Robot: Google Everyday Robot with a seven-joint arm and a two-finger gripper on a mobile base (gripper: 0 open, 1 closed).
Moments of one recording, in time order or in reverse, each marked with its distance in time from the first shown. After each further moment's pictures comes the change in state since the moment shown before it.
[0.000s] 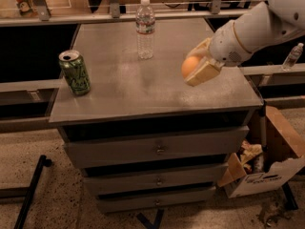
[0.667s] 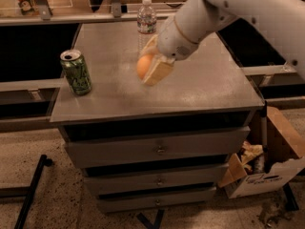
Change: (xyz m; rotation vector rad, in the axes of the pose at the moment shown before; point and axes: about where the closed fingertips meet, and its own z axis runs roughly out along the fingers) arm -0.098 0.021 0.064 -0.121 0.012 -0.239
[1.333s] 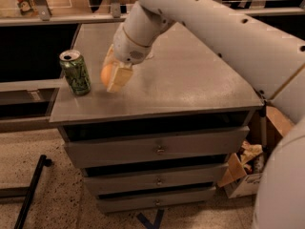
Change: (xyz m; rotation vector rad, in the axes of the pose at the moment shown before) arm -0.062 -0.011 0.088 -0.122 0.027 -0.099
